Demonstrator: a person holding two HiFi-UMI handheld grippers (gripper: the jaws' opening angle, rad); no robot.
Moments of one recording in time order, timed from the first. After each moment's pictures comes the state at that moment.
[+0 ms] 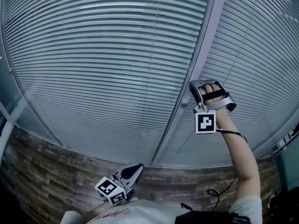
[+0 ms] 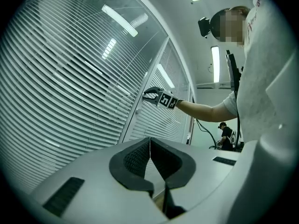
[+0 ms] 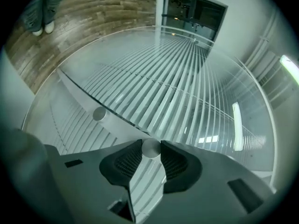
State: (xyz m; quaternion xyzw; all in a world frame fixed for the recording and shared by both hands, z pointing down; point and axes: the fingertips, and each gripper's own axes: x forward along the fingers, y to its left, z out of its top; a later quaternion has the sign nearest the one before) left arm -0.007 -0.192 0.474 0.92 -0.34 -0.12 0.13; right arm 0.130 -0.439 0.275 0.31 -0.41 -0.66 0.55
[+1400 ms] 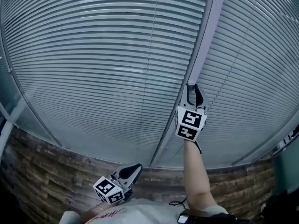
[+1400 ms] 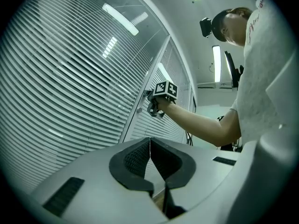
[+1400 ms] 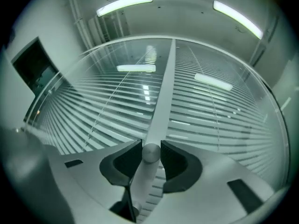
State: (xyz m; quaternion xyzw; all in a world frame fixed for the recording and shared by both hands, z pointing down) left arm -0.007 -0.199 0.476 0.93 -0.34 -0.11 0.14; right arm 0.139 -0.429 0.244 0.68 -0.71 -0.20 -0.01
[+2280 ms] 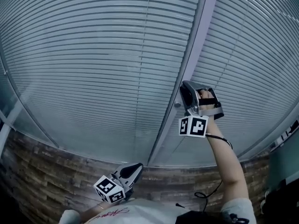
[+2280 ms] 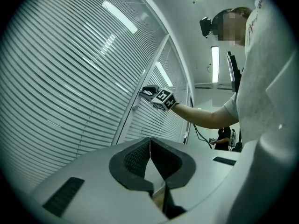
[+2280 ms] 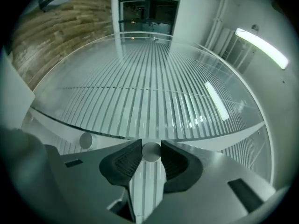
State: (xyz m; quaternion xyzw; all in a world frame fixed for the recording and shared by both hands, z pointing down) left arm 0.014 -0.200 0.477 0.93 -0.32 -0.11 0.14; right arm 0.124 -0.432 0.266 0.44 -0.52 -0.61 0.41
